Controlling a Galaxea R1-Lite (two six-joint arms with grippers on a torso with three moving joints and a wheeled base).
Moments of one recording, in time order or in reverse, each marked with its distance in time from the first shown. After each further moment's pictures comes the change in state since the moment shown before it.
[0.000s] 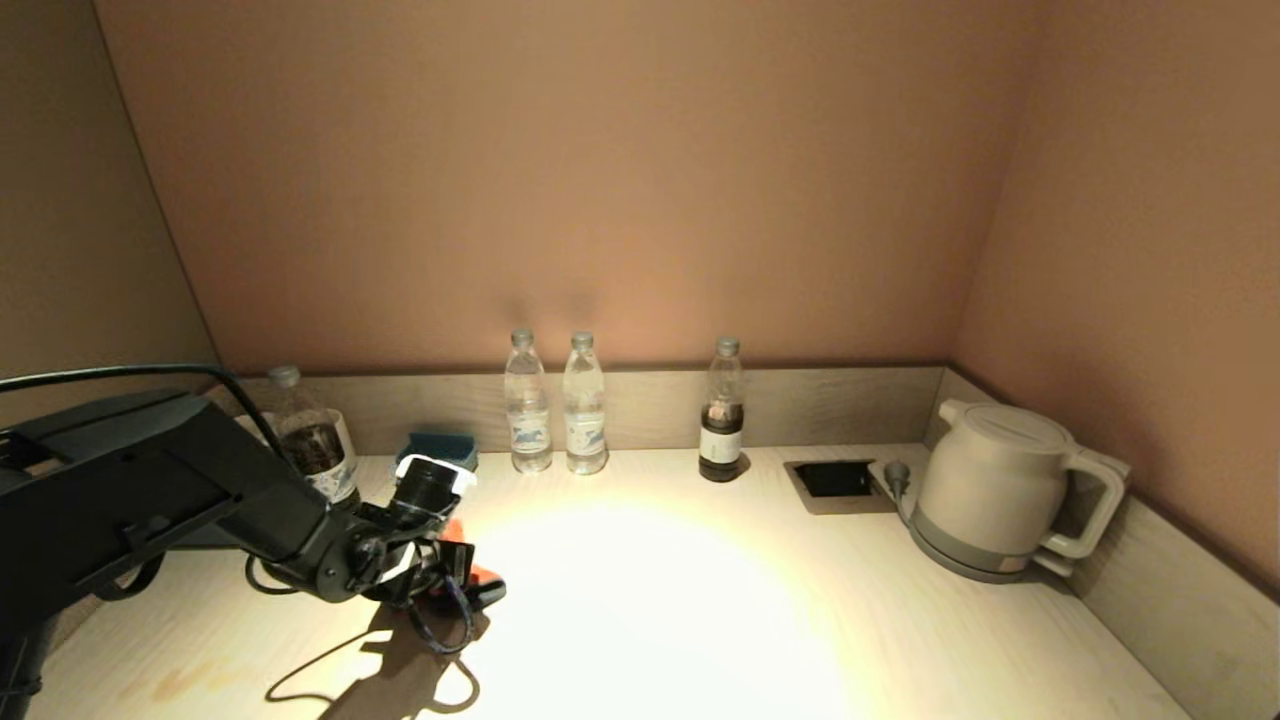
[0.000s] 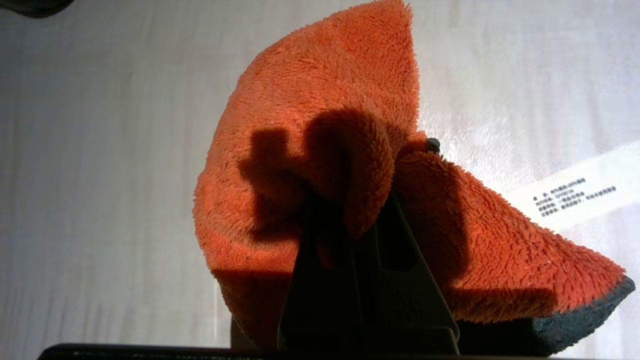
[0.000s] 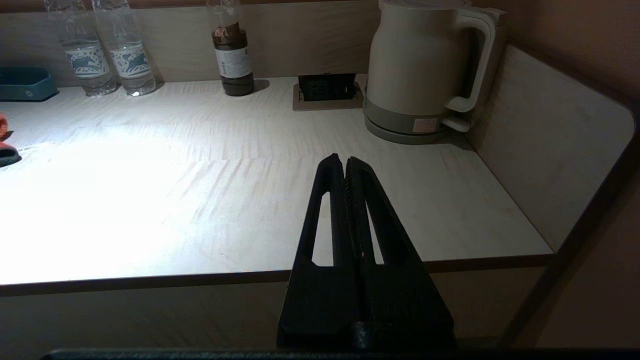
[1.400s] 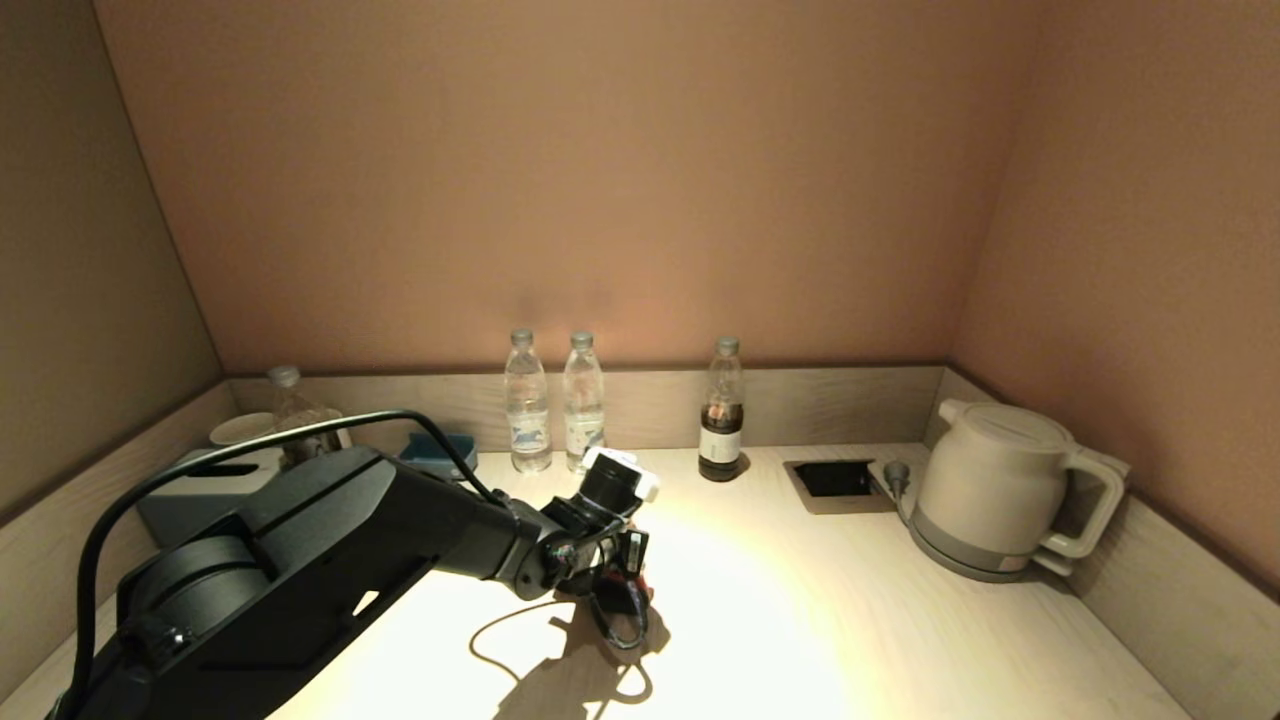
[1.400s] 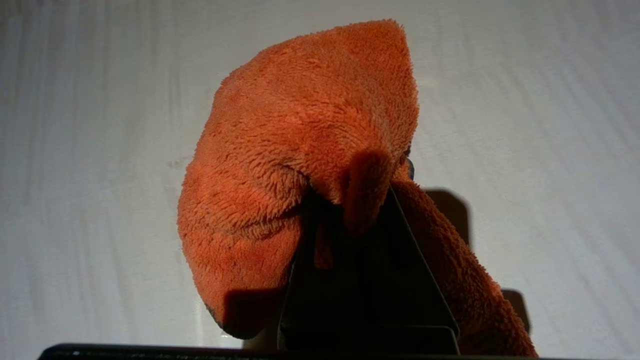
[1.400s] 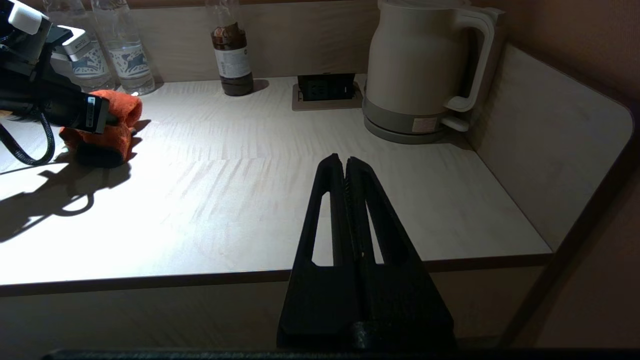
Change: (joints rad) left arm -0.311 0.258 -0.600 0.160 0.001 0.003; right arm 0.000 0.000 0.000 0.000 0.000 0.000
